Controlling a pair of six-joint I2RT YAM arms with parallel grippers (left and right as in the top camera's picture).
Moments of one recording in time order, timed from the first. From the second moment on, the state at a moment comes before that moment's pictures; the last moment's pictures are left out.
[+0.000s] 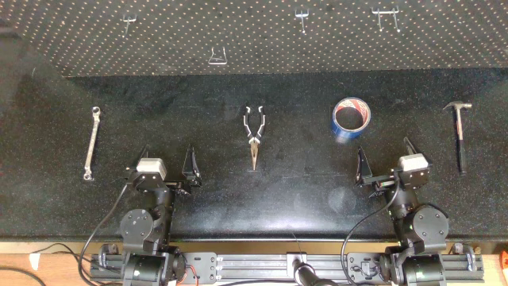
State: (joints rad) left arm -0.07 0.01 0.01 -0.07 -0.02 -0.11; right arm 0.06 0.01 0.01 -0.06 -0.12 0.01
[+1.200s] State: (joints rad) left arm -0.07 0.01 0.01 -0.07 -0.02 -0.11; right arm 0.06 0.01 0.01 -0.06 -0.12 0.01
